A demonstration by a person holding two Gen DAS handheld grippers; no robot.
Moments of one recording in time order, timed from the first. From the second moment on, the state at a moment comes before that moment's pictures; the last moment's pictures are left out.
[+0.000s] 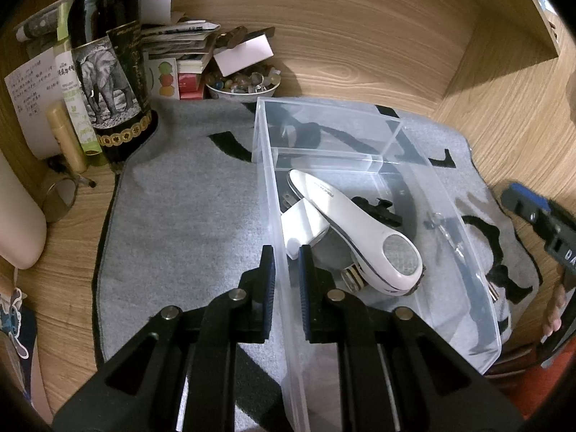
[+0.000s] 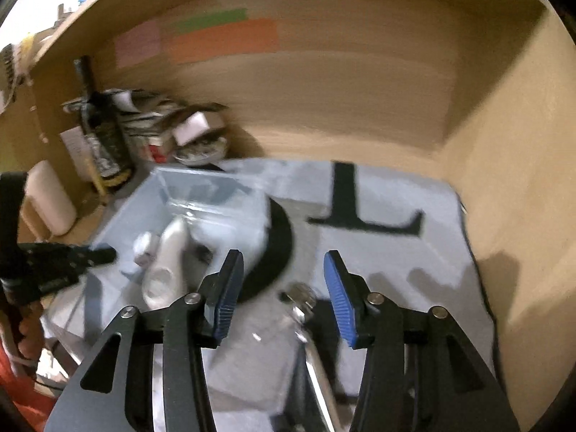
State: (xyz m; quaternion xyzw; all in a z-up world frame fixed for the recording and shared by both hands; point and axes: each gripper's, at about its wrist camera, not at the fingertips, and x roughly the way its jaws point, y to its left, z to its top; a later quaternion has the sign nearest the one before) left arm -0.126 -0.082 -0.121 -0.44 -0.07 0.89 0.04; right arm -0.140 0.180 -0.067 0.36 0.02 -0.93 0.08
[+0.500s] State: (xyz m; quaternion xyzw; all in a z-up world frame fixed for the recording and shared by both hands) left arm -0.124 -0.082 -0.121 -0.44 -0.06 0.89 0.04; right arm -0.122 0.216 -0.135 0.46 -0.01 -0.89 0.05
